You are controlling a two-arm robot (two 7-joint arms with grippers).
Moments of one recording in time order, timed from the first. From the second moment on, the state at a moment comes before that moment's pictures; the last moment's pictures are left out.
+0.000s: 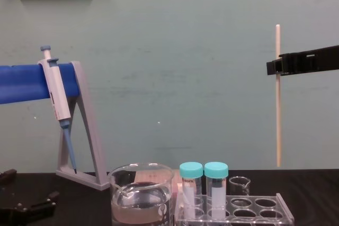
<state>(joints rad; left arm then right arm) -0.20 0.60 0.45 -1.41 -0.25 -0.12 0.03 0.42 0.45 -0.34 -1.76 0.51 0.53 0.04</state>
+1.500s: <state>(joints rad) -0.20 0.60 0.45 -1.41 -0.25 -0.12 0.03 0.39 0.45 -0.35 -1.58 0.42 0.27 0.32</state>
